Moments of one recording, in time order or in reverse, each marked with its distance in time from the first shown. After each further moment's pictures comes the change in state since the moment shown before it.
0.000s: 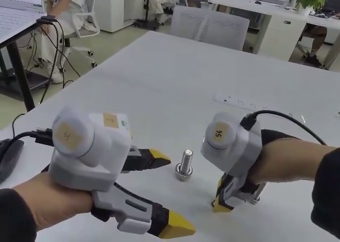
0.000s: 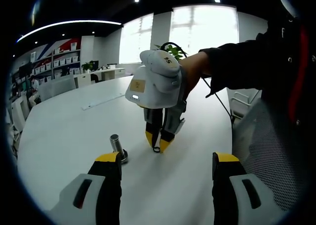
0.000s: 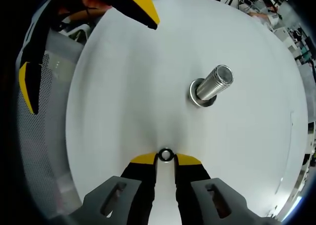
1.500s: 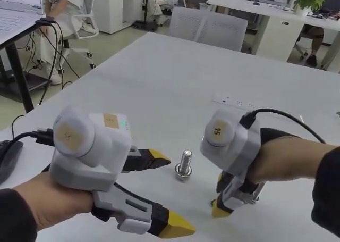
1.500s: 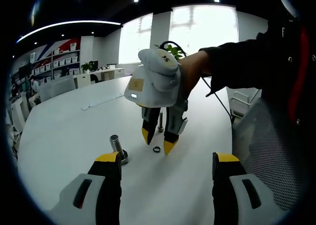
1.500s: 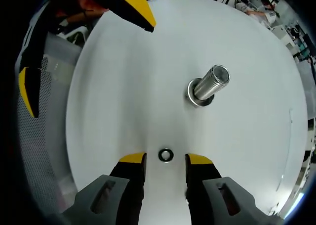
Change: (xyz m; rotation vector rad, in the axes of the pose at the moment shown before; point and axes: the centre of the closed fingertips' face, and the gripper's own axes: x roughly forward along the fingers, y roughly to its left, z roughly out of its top) left arm 0.000 -0.001 0.000 0.005 0.001 -0.002; right arm -0.001 -0.001 0.000 0.022 0.007 -0.004
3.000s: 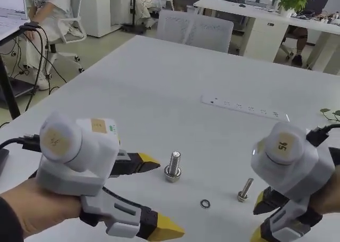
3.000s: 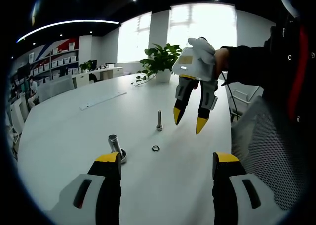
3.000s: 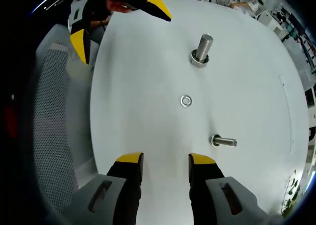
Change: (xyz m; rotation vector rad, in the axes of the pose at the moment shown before) left arm 0.005 -0.001 0.000 0.007 0.013 -0.011; right arm -0.045 0.043 -0.066 0.134 -0.055 0.007
